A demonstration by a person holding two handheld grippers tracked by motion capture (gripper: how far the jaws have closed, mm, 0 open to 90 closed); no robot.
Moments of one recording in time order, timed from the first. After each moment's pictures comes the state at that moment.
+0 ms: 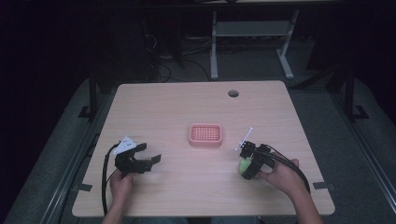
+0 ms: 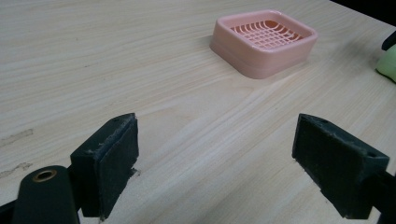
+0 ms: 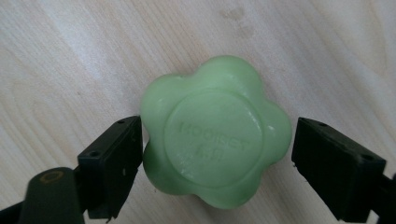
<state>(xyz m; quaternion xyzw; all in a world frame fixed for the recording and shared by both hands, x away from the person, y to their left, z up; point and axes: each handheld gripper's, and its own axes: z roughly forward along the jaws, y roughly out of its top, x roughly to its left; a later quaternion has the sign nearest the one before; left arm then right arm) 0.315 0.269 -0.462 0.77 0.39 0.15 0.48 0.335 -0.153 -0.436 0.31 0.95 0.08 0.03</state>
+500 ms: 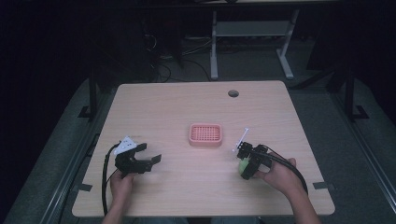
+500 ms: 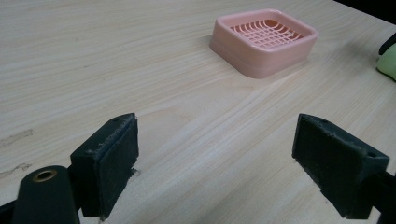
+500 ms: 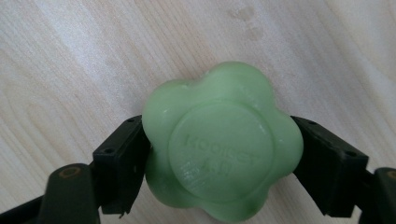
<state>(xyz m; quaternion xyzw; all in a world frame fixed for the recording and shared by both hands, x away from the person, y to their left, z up) 0.315 0.269 -0.462 0.77 0.39 0.15 0.48 0.336 -0.145 -0.440 0.30 0.95 0.06 0.02</state>
